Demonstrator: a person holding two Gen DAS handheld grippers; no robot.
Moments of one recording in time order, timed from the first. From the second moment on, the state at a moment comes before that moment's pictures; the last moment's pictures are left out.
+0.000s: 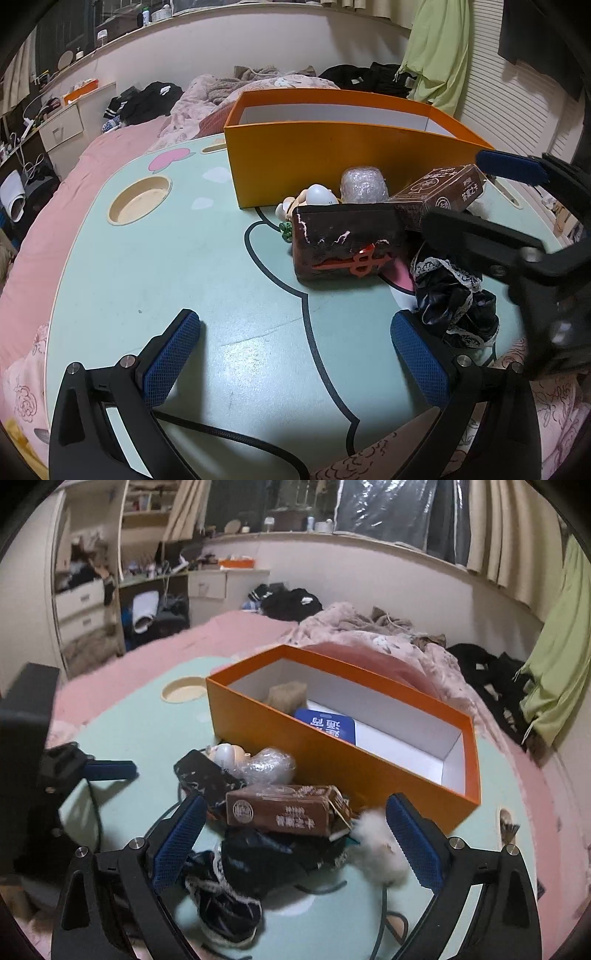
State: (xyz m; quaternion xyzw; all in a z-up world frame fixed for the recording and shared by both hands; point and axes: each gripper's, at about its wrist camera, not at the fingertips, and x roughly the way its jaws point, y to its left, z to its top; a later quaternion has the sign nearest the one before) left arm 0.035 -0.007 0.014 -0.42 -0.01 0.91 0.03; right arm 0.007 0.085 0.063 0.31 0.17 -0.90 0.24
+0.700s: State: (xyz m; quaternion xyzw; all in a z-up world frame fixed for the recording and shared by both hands) left arm 0.035 -0.007 0.014 -0.42 -0.01 0.91 0.03; right arm 0.045 0.184 0.060 0.29 0.05 -0.93 0.22
